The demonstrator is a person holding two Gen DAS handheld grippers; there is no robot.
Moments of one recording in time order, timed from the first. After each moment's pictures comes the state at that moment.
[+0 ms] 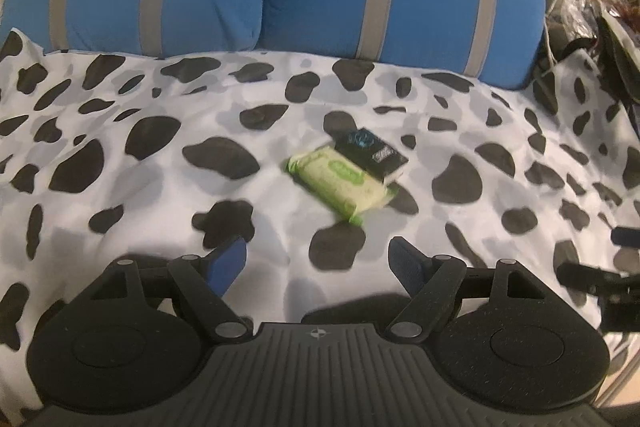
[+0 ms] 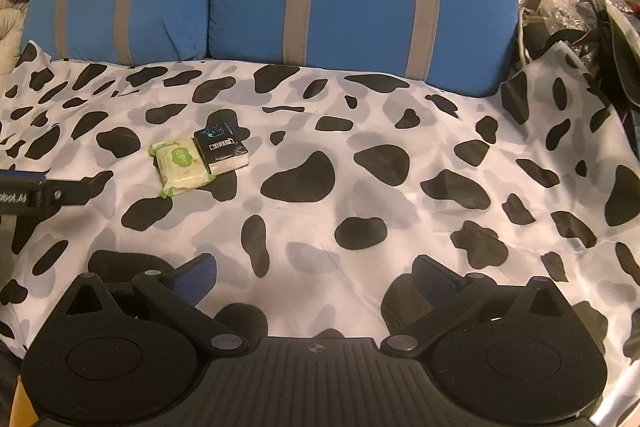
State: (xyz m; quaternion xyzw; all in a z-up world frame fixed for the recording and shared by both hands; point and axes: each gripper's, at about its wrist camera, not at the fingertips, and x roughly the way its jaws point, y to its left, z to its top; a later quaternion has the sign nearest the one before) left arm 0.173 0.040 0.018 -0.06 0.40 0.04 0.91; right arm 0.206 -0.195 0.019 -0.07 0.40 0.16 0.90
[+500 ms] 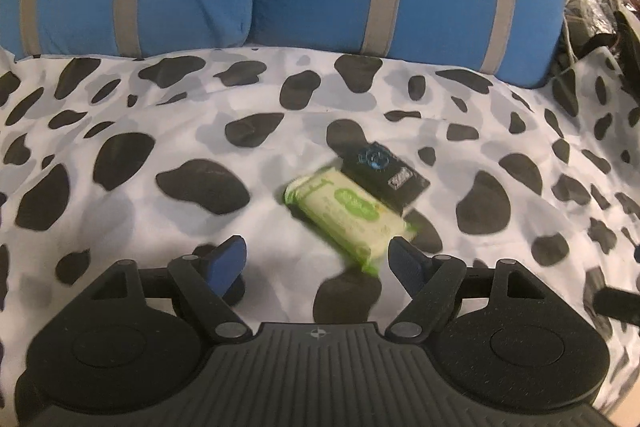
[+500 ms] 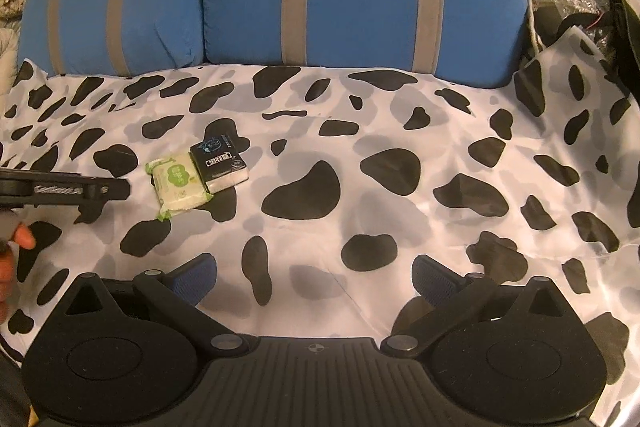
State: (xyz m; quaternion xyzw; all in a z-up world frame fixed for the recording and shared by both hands) left arm 0.236 0.050 -0.004 -0.06 0.42 0.04 0.91; right arm 0.239 -0.195 0.016 -0.03 0.41 0.17 0.89
